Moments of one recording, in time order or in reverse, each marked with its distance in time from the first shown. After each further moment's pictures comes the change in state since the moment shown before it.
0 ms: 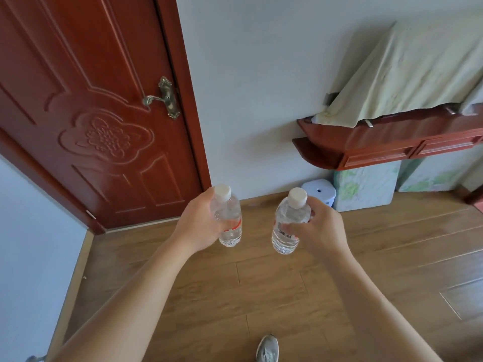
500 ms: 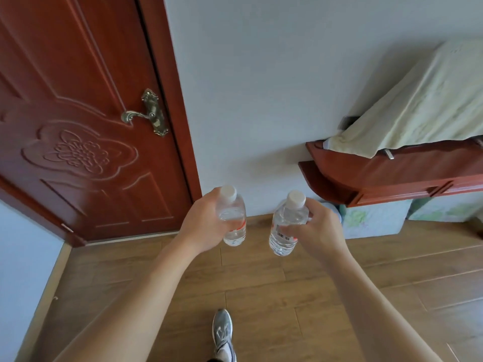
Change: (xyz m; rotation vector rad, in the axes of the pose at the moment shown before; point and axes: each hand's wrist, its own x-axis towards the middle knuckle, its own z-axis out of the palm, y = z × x) left_hand 0.222 -0.018 0.008 -0.032 0.041 -0.044; right_hand 0.233 -0.007 0.019 -0.032 -0.081 0.023
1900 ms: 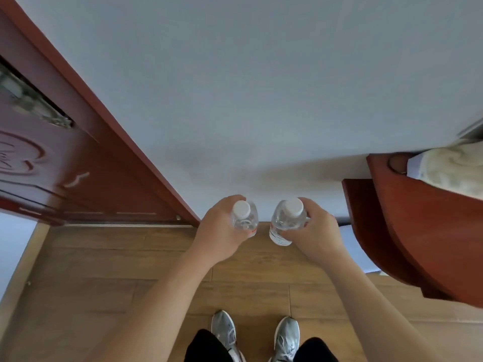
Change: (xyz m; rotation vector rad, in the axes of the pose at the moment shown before) left_hand 0.375 -0.173 0.175 0.092 0.033 -0.249; right_hand 0.438 0.176 0.125 -0.023 -0.332 0.069
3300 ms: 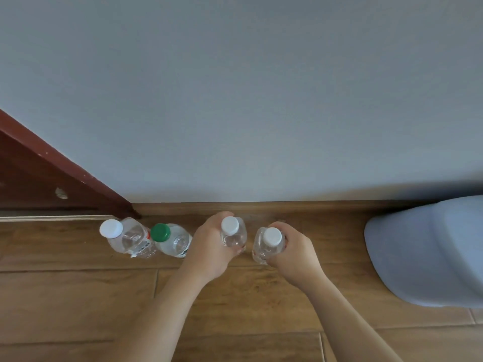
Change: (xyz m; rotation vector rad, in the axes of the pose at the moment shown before) left_hand 0.188 -0.476 0.363 -0.009 -0.017 -0.089; right_hand 0.249 0.456 0.331 -0.065 -0.088 0.067
